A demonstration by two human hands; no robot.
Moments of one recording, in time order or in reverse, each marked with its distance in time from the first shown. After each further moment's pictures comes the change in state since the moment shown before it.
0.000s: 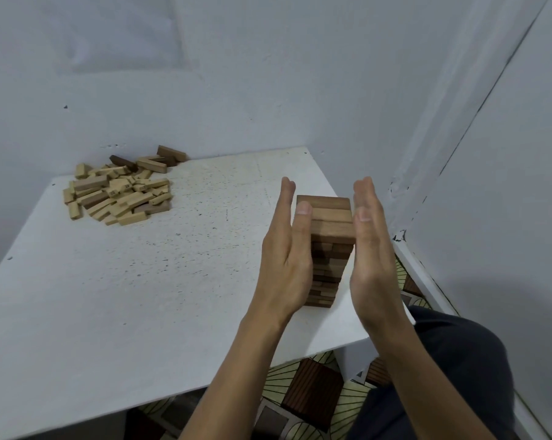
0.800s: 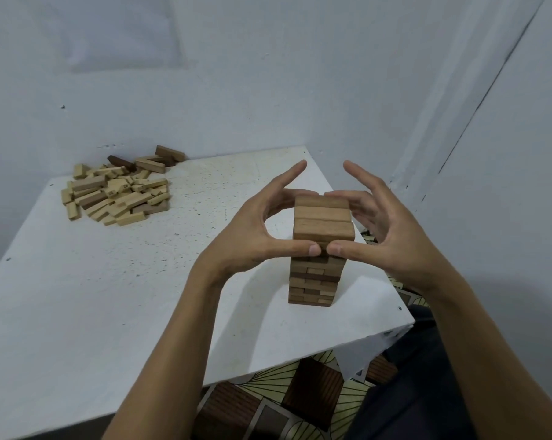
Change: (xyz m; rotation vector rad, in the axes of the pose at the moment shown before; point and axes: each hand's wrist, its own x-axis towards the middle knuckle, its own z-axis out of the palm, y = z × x) left_hand 0.050 -0.003 -0.062 0.213 -0.444 0.110; right_hand 0.044 -0.002 -0.060 -0.261 -0.418 -0.025
